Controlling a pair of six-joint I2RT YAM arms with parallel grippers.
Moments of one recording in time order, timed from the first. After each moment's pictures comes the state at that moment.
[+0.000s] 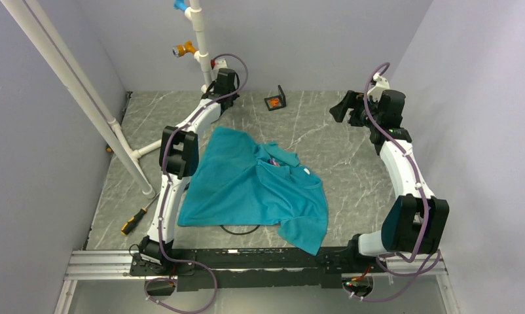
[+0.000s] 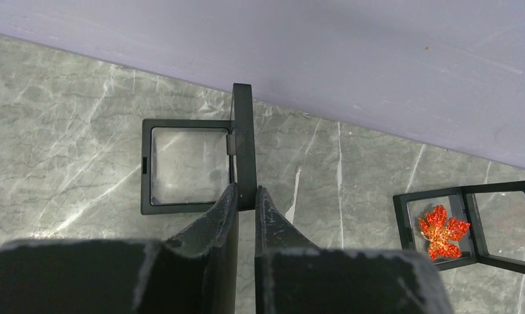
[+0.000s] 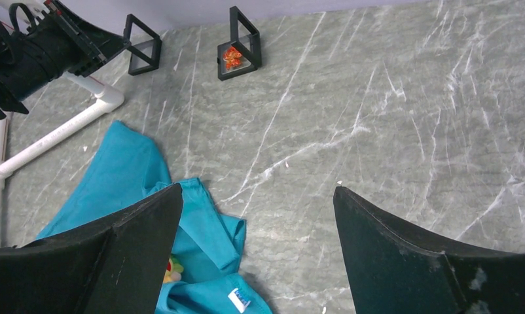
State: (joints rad) left arm -0.33 2.55 2.28 -0.22 -0.33 -0.47; right arm -0.11 1.39 1.14 -0.13 -0.45 0.23
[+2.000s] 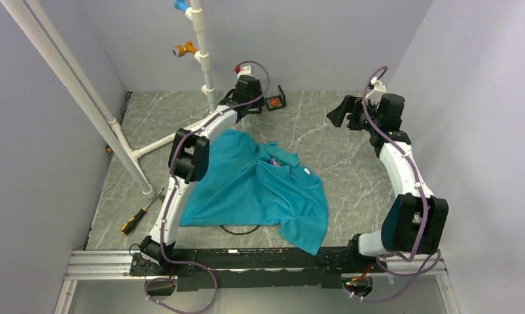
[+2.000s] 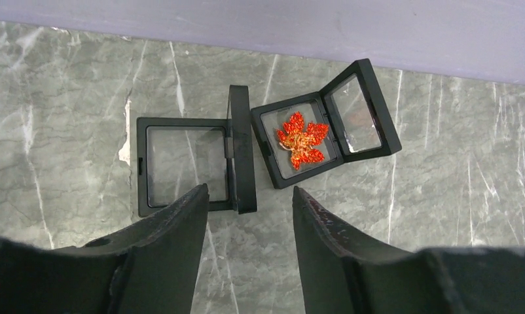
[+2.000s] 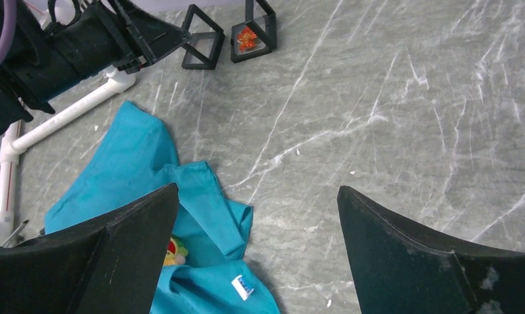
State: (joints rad) left arm -0.47 2.53 2.24 -0.16 -0.17 -0.51; right arm -0.13 1.39 1.10 -0.11 -0.52 0.22
